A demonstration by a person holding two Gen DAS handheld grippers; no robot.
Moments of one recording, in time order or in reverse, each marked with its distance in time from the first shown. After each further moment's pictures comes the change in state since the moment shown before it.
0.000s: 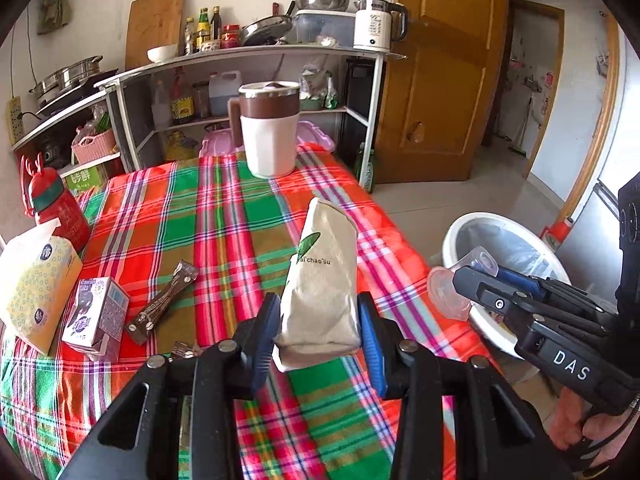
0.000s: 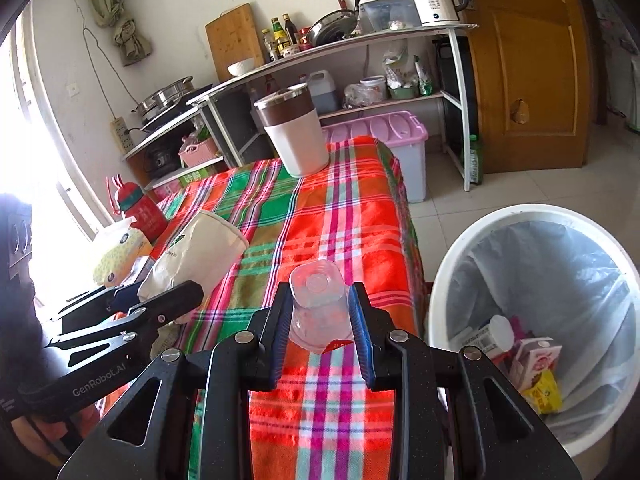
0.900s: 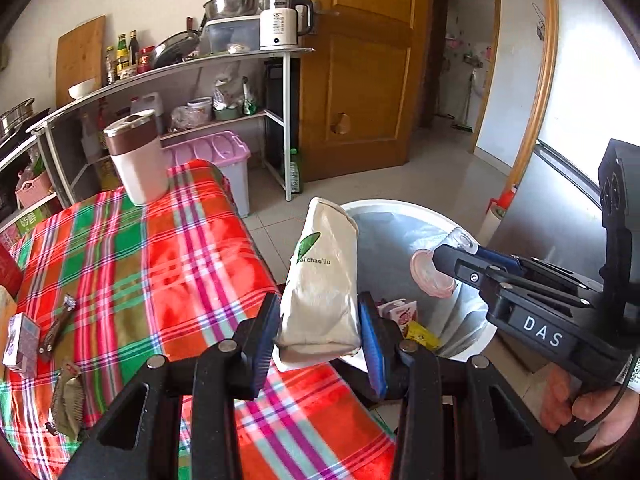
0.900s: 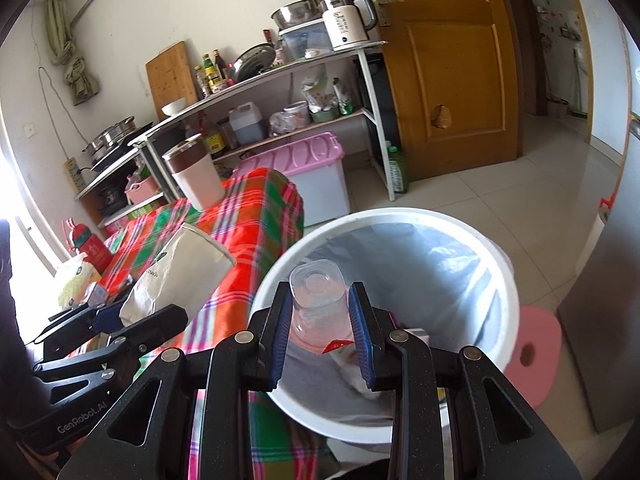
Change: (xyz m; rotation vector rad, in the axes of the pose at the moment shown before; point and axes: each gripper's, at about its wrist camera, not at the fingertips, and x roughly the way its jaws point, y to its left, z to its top) left arm 0.012 -0.135 0.005 0.144 0.009 -0.148; right arm -0.077 -0.114 -0.011 0.105 -0.060 -0.185
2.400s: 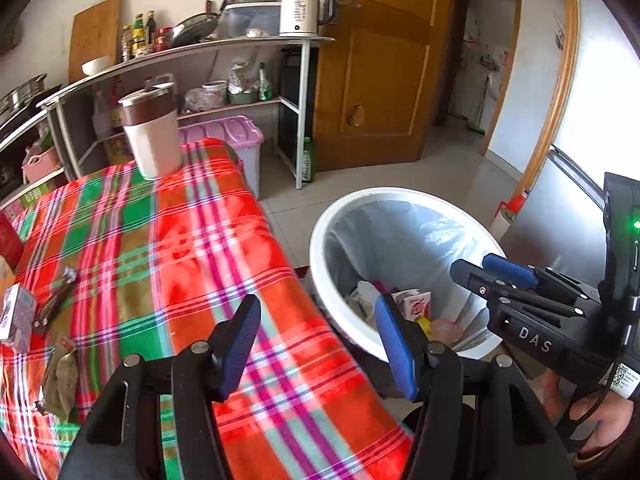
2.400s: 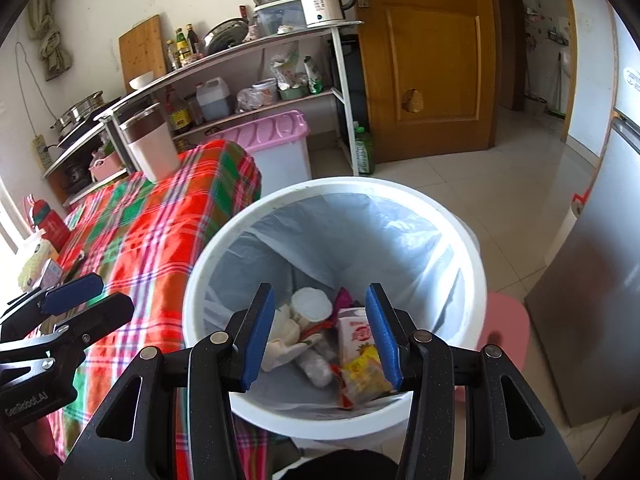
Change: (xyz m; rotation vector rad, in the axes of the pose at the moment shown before) left arm 0.002 0.021 -0.014 -0.080 0.022 0.027; right arm 0.015 -0.005 -0.012 -0.043 0.061 -0.108
